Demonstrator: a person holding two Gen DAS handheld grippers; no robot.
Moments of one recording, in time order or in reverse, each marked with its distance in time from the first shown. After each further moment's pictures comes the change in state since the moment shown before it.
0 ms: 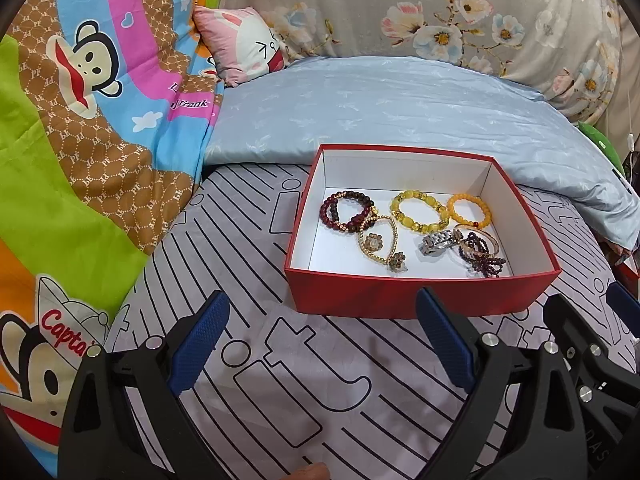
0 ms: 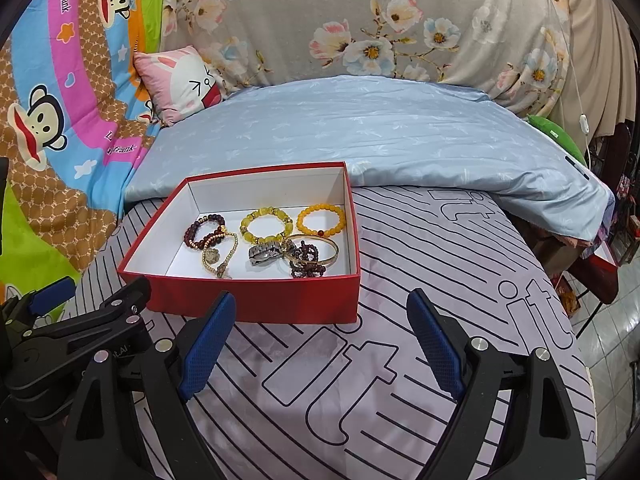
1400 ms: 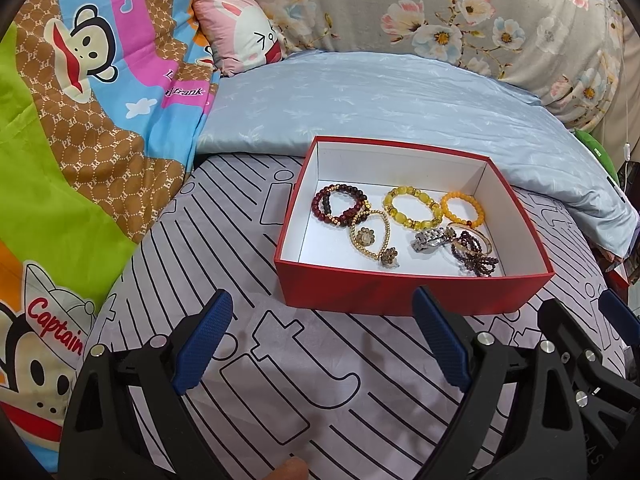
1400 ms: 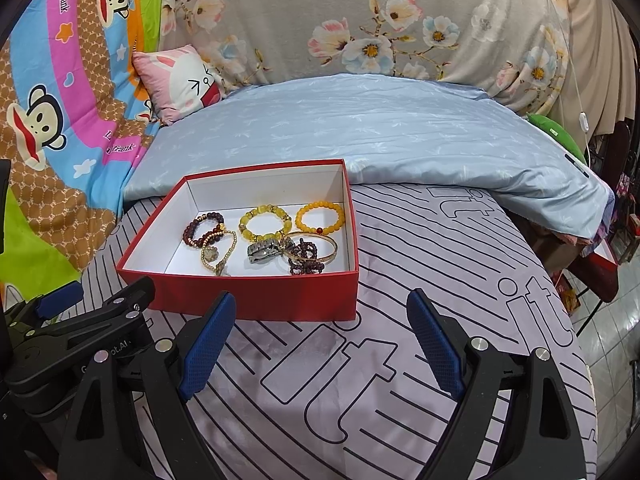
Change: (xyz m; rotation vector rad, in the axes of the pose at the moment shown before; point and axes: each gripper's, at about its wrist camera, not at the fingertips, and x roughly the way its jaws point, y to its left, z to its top) left arm 0.006 0.003 -0.003 -0.032 0.021 -0.041; right arm 0.003 -0.005 0.001 -0.005 0.004 -0.001
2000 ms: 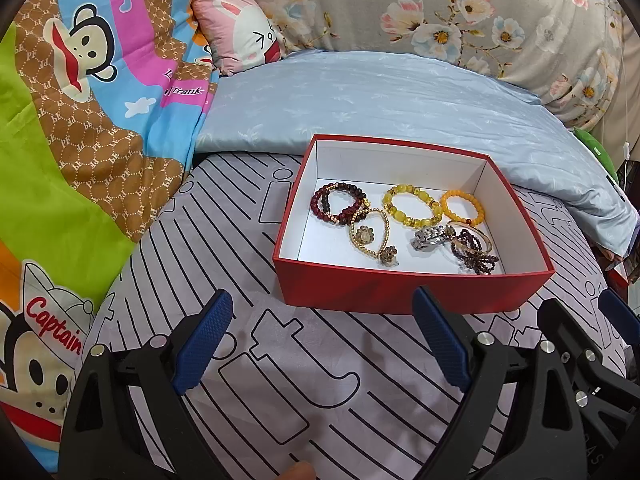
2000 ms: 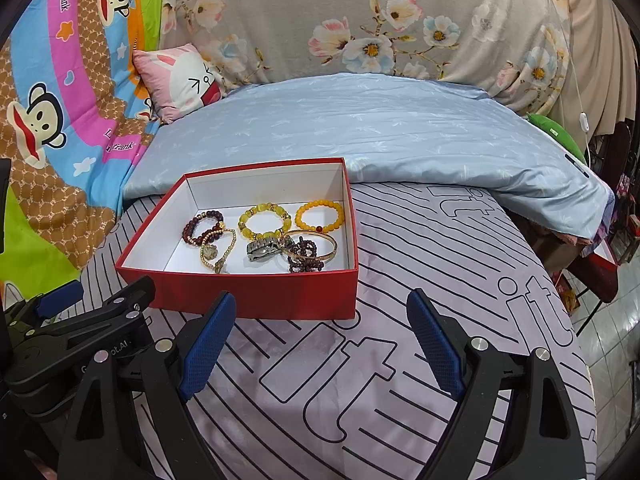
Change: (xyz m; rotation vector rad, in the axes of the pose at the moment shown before) left arm 0.001 0.000 -0.001 -0.001 0.002 -0.002; right arm 0.000 0.001 0.000 0.000 0.001 -0.001
